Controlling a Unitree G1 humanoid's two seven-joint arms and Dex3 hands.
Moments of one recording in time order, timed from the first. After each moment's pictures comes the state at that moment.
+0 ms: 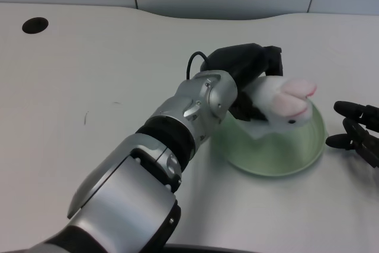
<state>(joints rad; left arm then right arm) -1.18 -0.23 -0.45 1.35 0.59 -0.15 0.08 -0.54 -0.20 -0.28 1.20 0.17 -0.47 0.35</state>
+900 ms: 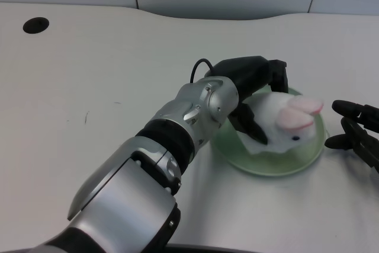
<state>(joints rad) -1.17 -0.23 -0.45 1.36 0.57 -0.19 -0.04 -0.54 -0.19 -0.30 1.19 0.18 -0.45 0.36</state>
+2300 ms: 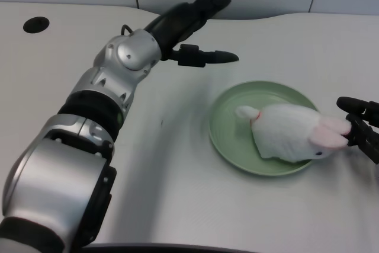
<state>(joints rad) -1.17 0.03 -0.15 1.30 0.26 -0.30 -0.32 -0.56 -0.22 -0.31 1.22 0.19 -0.45 0.39</state>
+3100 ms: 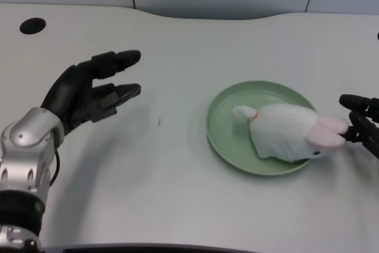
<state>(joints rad) -0.61 0.21 0.08 0.77 -0.07 -0.11 -0.47 -0.58 -0.24 -0.30 1.24 0.16 -0.47 0.39</state>
